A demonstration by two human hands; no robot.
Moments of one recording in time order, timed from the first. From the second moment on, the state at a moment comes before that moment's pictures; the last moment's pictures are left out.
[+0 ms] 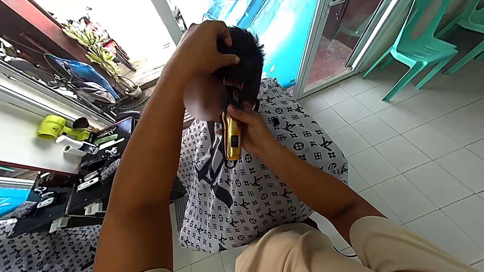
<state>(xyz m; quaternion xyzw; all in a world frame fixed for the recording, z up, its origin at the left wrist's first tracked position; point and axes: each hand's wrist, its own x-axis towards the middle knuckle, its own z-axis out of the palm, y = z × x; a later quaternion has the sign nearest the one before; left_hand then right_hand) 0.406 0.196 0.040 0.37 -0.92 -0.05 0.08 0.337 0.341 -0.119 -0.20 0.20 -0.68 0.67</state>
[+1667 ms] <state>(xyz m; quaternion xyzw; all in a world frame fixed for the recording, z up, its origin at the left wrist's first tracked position) 0.404 0.199 0.039 0.39 -0.92 -0.06 0.08 0.300 0.335 -0.125 -0.24 0.13 -0.66 0.69</state>
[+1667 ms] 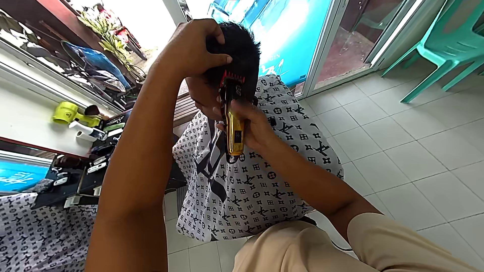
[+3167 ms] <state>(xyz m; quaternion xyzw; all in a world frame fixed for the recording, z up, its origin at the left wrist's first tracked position) 0.381 0.220 0.016 0.50 -0.86 -0.03 0.13 0.194 0.329 -0.129 -0.42 0.36 -0.45 0.70</state>
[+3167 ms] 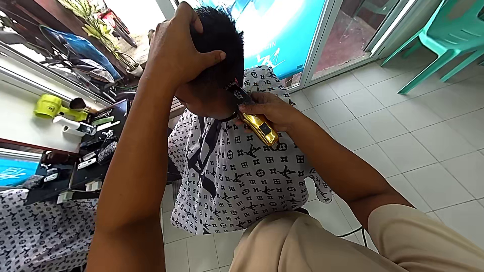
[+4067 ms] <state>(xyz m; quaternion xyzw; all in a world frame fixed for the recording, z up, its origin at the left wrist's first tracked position) 0.381 0.215 0.023 0.50 -0.86 -0.03 0.11 0.225 0.333 -0.119 -0.38 0.28 -0.55 0.69</state>
